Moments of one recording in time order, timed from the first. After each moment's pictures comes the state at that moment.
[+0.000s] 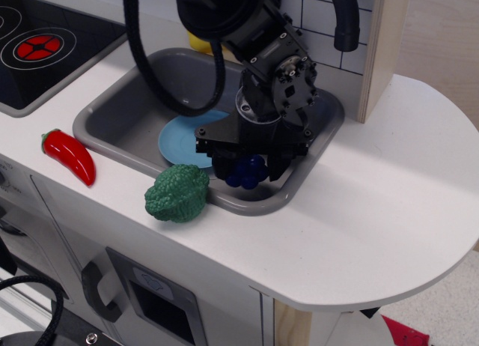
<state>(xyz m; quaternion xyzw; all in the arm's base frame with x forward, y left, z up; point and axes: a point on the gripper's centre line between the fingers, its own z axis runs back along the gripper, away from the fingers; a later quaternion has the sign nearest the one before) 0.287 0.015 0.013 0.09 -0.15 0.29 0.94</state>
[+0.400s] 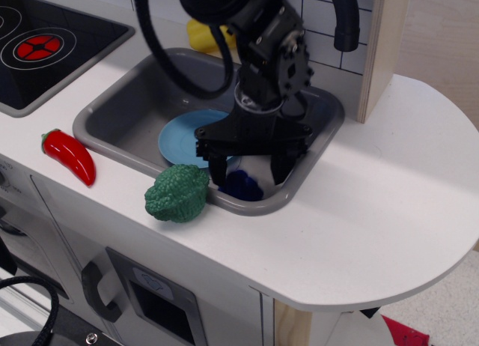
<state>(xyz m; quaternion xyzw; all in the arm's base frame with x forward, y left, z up) 0.286 0.015 0.013 0.06 -0.08 0.32 0.94</state>
